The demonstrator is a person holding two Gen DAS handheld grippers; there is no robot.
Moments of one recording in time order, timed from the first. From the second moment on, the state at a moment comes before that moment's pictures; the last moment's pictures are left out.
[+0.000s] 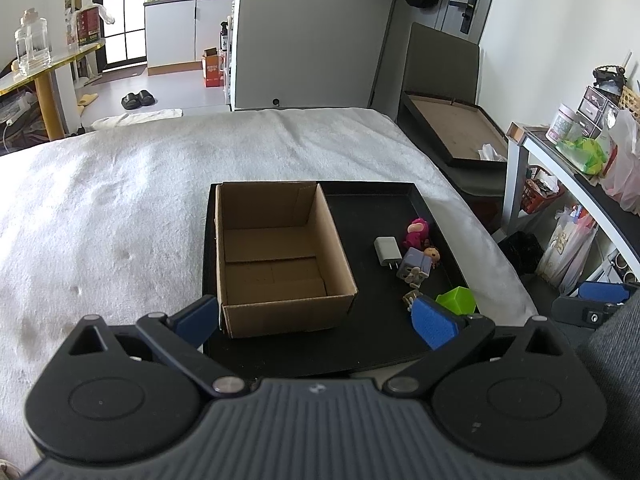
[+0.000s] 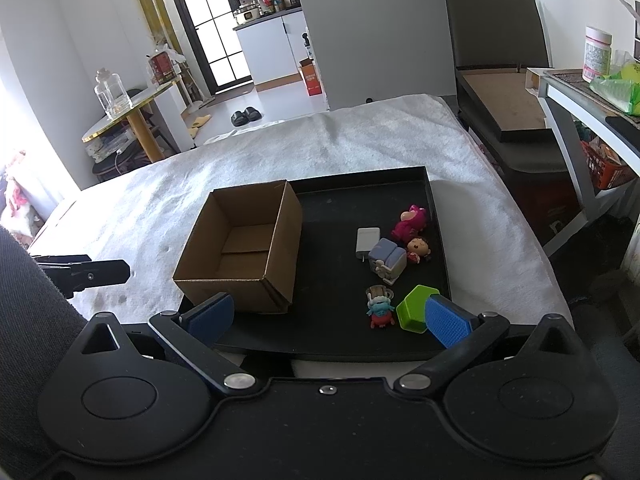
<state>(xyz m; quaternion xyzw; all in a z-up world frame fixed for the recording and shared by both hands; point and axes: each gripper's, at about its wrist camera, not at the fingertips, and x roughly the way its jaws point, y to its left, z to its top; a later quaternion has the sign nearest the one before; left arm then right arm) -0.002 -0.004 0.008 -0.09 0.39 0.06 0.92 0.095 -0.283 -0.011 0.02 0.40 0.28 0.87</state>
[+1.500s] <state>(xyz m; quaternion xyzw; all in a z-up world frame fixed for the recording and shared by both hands) 0.039 0.023 -0.041 -0.08 0.40 0.16 0.90 0.144 -0.290 -0.082 0.03 0.41 0.29 0.86</state>
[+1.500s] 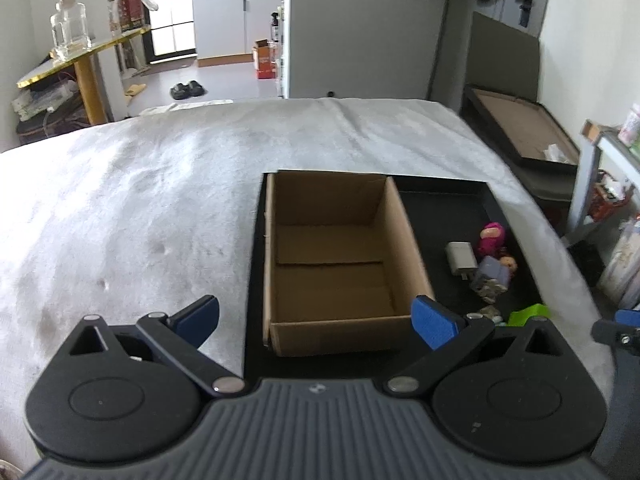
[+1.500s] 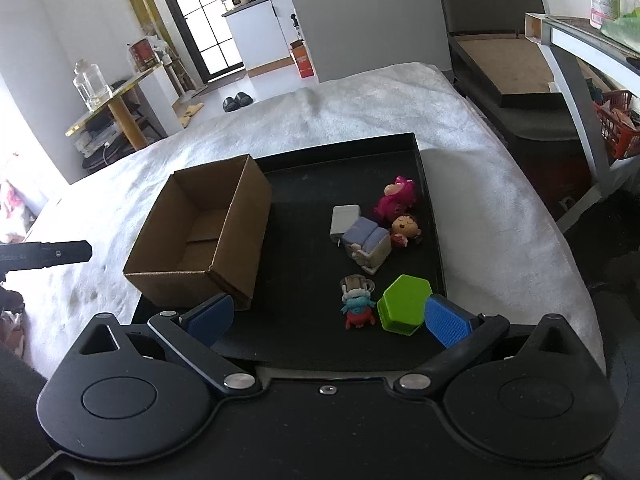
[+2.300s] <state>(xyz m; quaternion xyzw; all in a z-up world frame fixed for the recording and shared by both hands) 0.061 0.051 -0.078 -0.11 0.38 0.24 0.89 0.186 -0.297 -0.128 0.07 0.41 0.21 0.89</state>
